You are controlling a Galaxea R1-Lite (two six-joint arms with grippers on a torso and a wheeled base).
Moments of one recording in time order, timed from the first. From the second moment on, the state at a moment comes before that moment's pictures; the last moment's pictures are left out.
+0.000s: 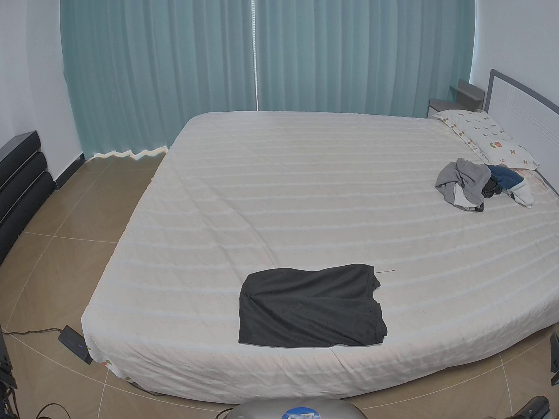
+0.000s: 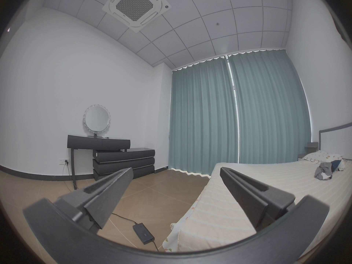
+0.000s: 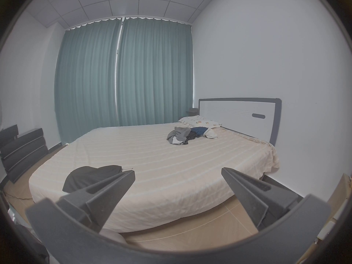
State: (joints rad) left arm 0.00 0.01 -0.10 -0.15 0.51 0.06; right arm 0.11 0.09 -0.26 0.28 -0.45 0.07
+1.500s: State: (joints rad) left arm 0.00 0.01 -0.02 -0.06 0.06 0.04; right arm 0.00 0.01 -0.02 0.00 -0.04 0.00
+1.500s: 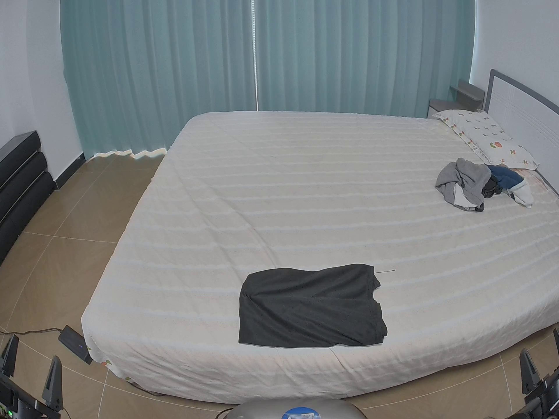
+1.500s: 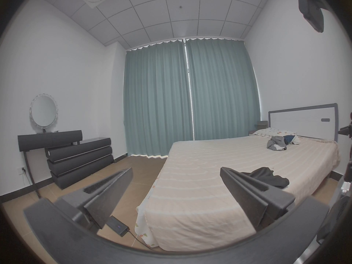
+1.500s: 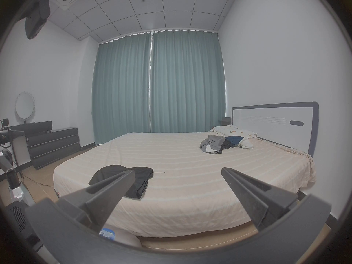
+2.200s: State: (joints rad) left arm 0.00 0.01 -0.02 0.00 -0.02 0.00; right arm 0.00 0.01 -0.02 0.00 -0.02 0.00
